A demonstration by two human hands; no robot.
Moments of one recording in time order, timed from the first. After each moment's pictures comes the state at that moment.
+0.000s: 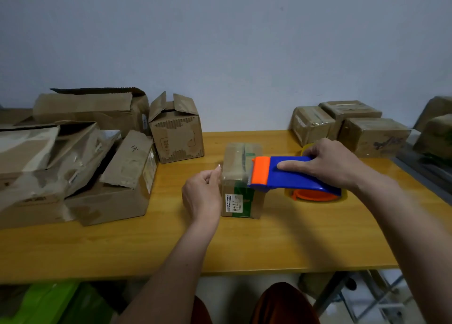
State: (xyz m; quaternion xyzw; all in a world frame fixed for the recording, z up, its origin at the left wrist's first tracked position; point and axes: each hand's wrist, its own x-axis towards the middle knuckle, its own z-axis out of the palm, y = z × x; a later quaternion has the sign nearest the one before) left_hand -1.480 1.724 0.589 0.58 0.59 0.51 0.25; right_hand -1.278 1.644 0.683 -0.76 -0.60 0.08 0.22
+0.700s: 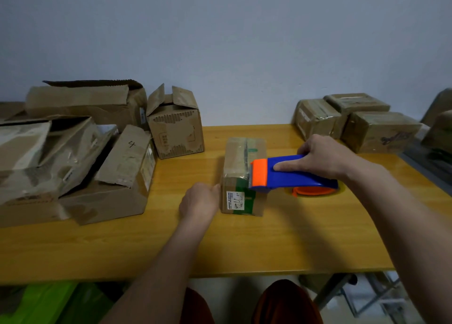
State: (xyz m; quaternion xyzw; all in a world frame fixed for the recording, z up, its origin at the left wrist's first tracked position) left_hand -1.489 1.753 0.565 0.64 0.69 0.21 0.25; right_hand -1.271 1.681 0.674 -0.77 -0.61 0.11 0.16
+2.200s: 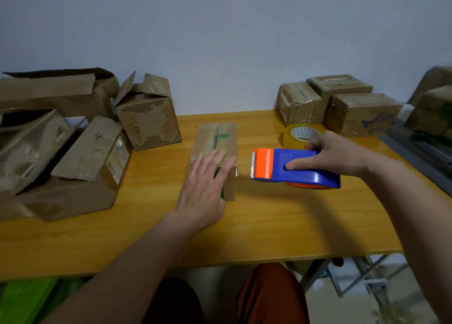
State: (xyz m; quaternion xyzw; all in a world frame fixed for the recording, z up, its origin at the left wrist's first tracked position) left_hand -1.444 1.727 0.555 0.91 0.37 0.15 -0.09; right_hand -1.188 1.642 0.655 -0.74 -0.59 0.23 0.21
